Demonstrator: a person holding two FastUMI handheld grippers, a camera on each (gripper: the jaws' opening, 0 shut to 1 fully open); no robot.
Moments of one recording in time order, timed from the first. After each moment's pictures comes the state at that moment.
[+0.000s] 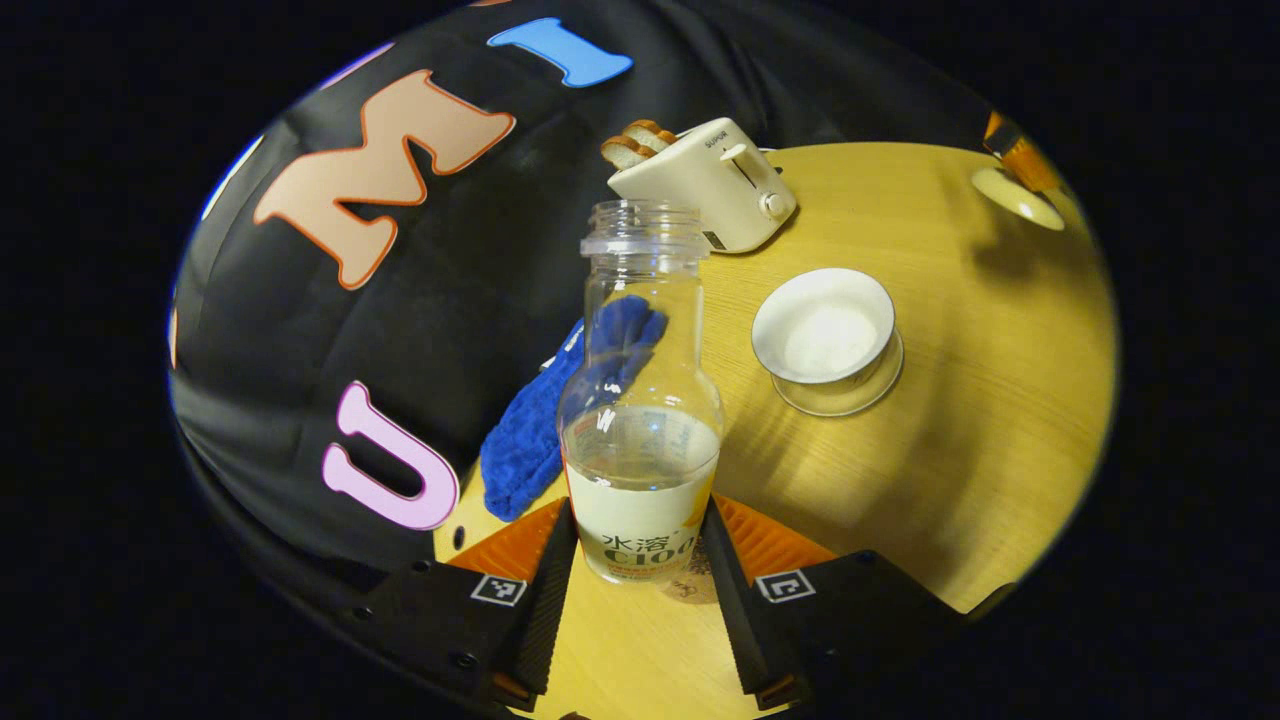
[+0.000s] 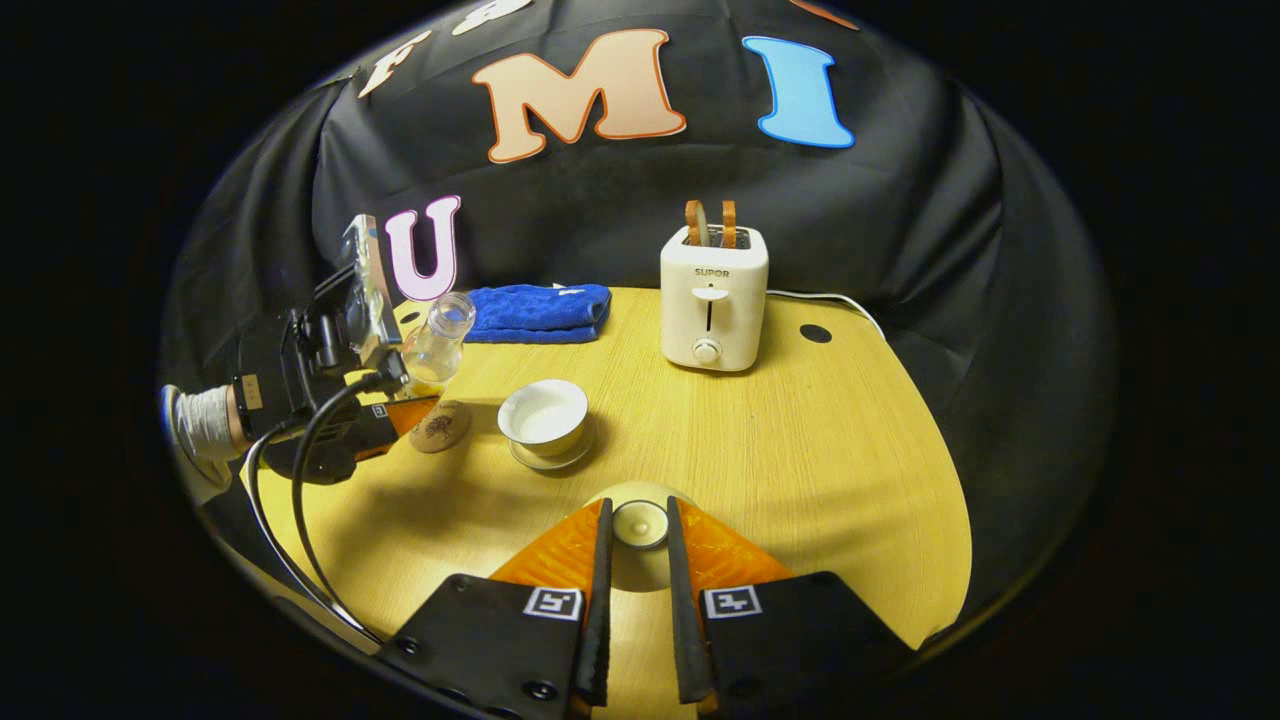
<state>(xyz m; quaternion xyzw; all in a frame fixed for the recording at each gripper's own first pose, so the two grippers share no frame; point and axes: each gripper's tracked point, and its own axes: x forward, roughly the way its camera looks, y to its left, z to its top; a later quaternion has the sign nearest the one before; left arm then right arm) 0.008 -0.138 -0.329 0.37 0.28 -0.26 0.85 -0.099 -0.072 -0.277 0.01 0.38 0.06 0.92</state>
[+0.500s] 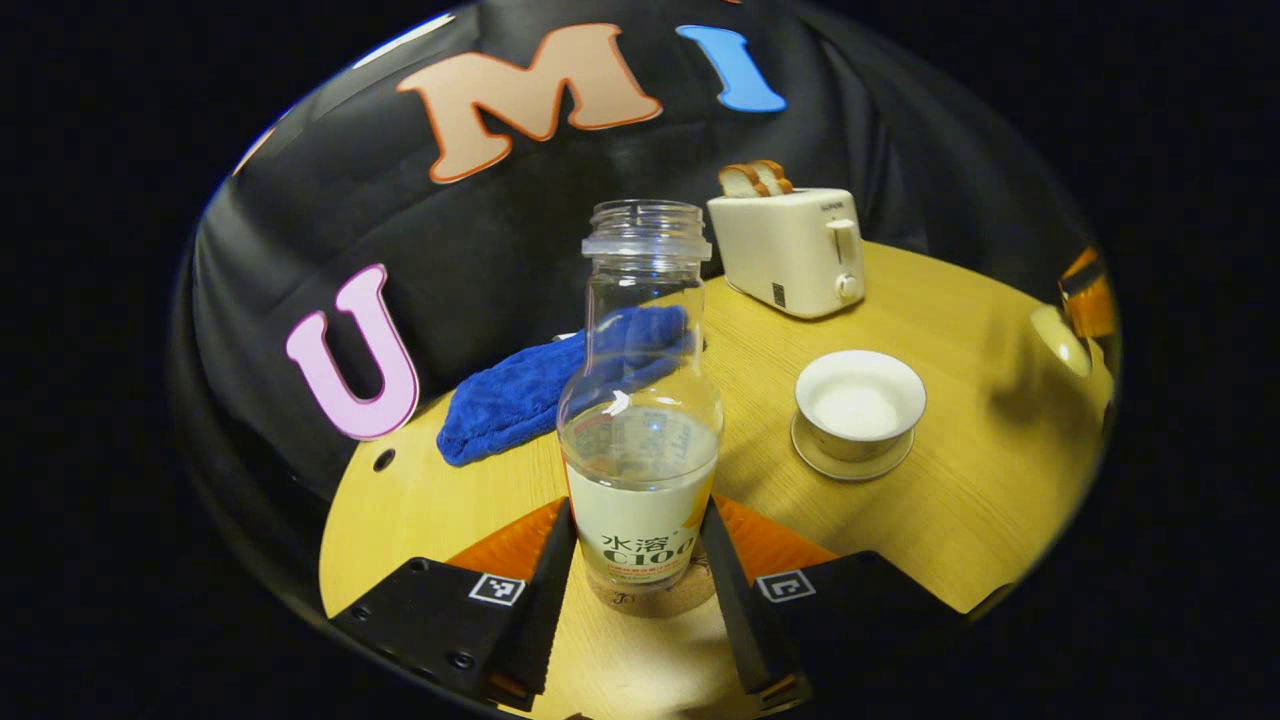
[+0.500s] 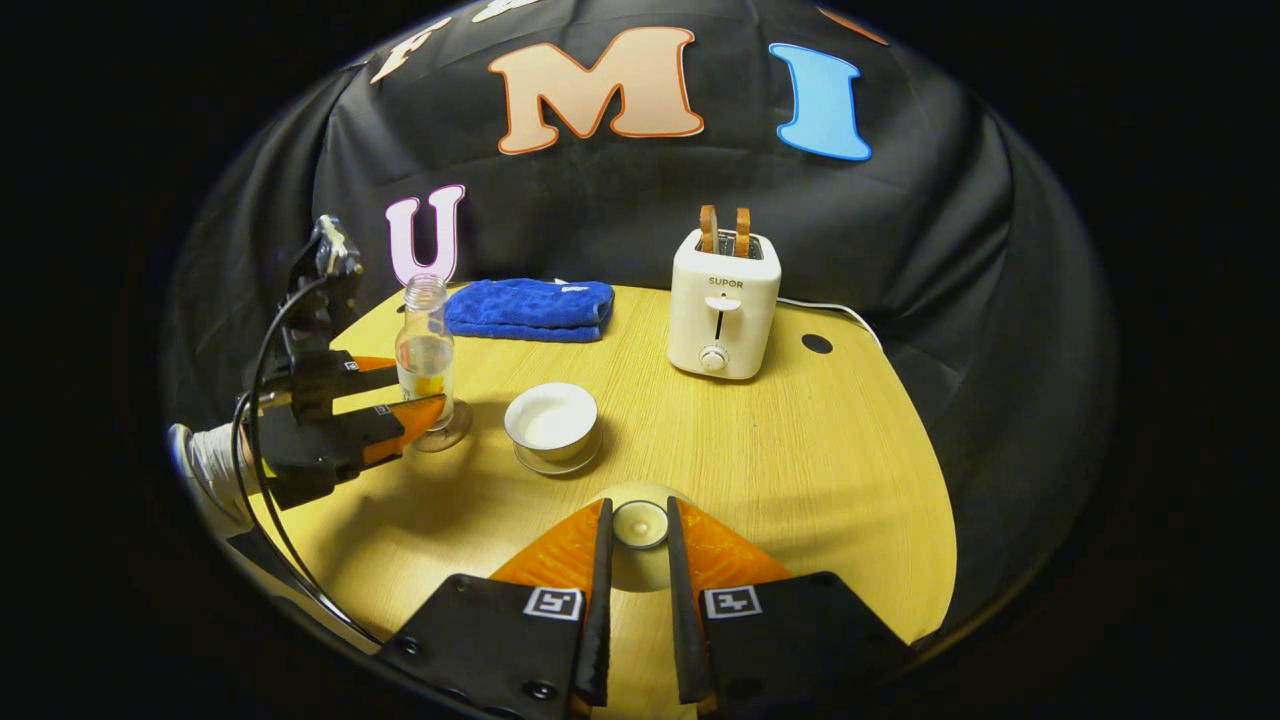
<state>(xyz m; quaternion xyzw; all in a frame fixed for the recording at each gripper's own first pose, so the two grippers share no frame) 0.012 -0.128 -0.339 0.15 0.30 -0.21 0.92 -0.098 -0.057 -0.267 -0.02 0.39 0.06 0.92</state>
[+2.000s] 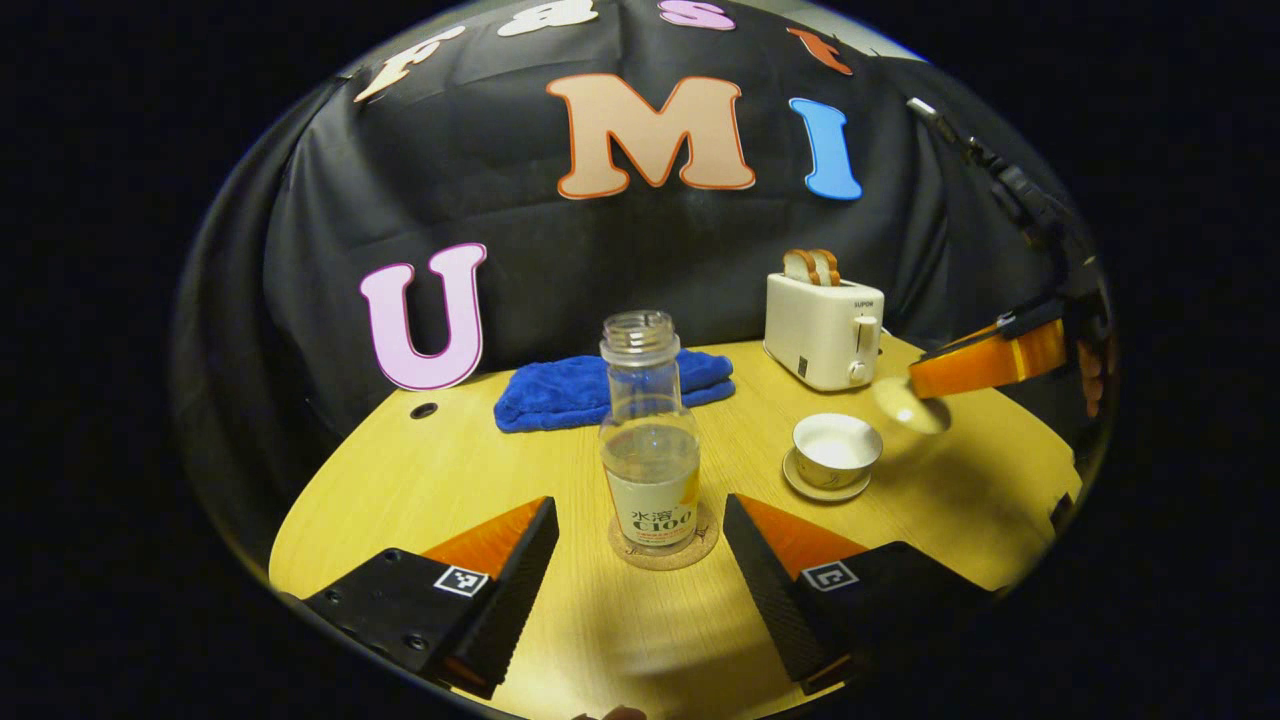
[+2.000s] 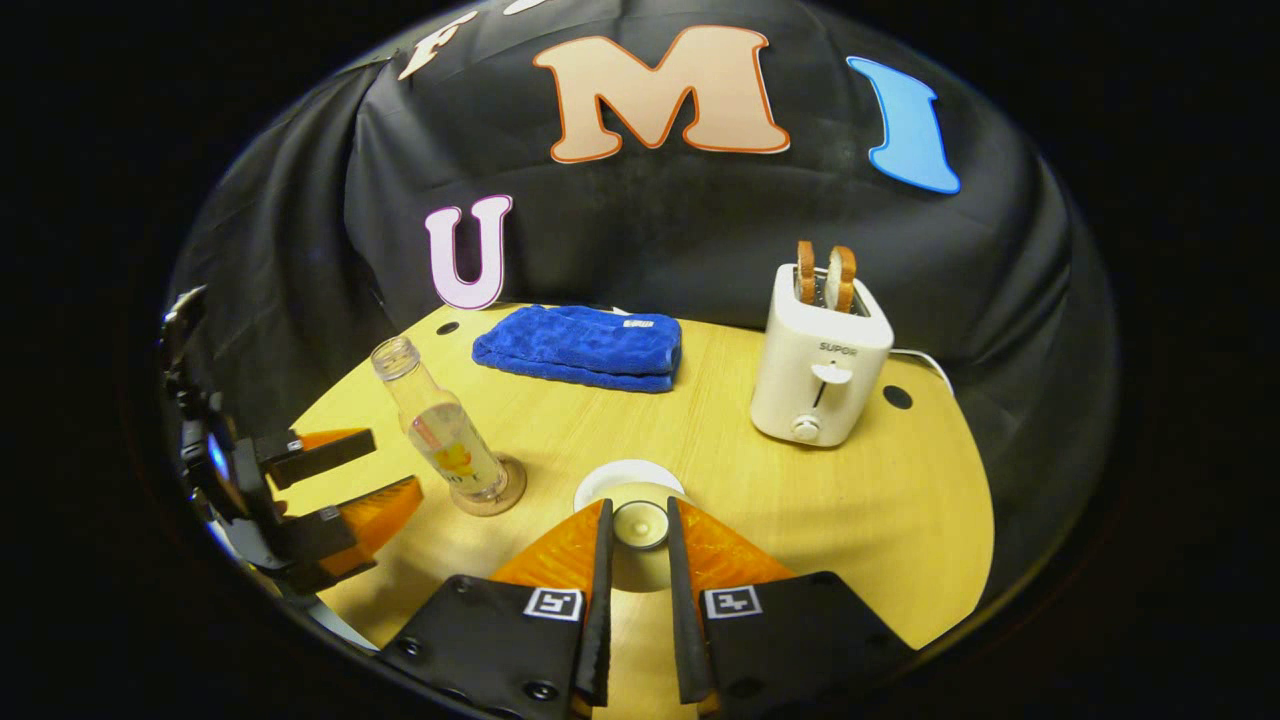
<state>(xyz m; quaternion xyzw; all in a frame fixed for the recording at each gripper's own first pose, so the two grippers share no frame) -0.044 -0.086 -0.268 0.04 0.24 -0.15 0.96 -0.012 0.035 -0.272 0.00 0.37 0.12 0.92</state>
